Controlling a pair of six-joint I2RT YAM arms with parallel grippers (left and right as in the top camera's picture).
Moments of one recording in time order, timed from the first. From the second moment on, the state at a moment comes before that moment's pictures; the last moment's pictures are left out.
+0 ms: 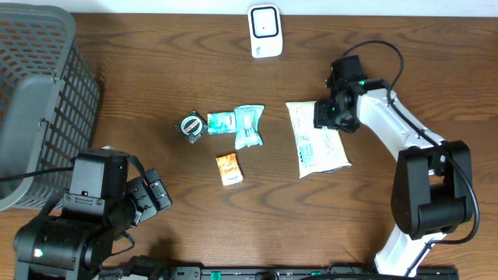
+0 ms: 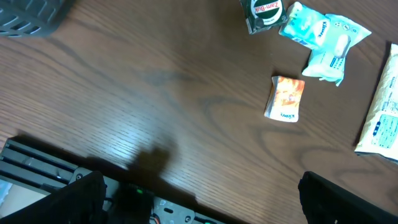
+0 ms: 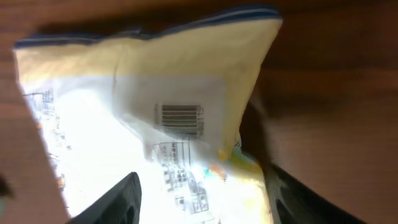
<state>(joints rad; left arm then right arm) -0.19 0.89 1.30 -1.56 -0.09 -0.64 0.20 1.93 1.36 -0.80 -0.08 0.29</state>
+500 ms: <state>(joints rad) -0.19 0.89 1.30 -1.56 -0.09 -0.64 0.21 1.93 1.39 -1.14 -0.11 0.24</state>
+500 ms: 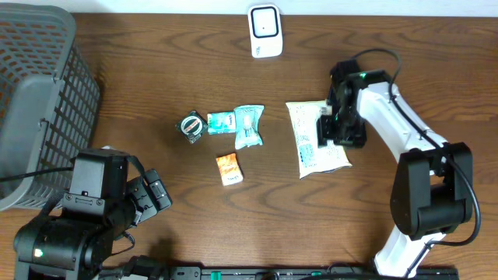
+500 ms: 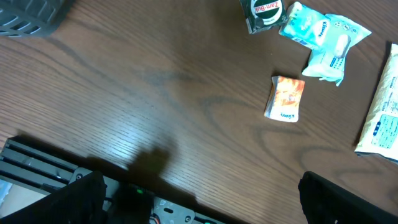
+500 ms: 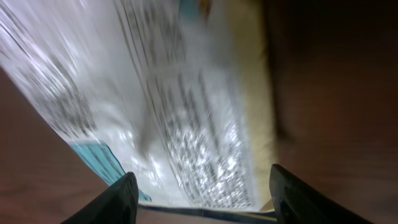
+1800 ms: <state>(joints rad) -0.19 0.89 1.30 -1.56 -0.09 -0.64 0.26 1.93 1.46 -0.78 -0.11 0.22</state>
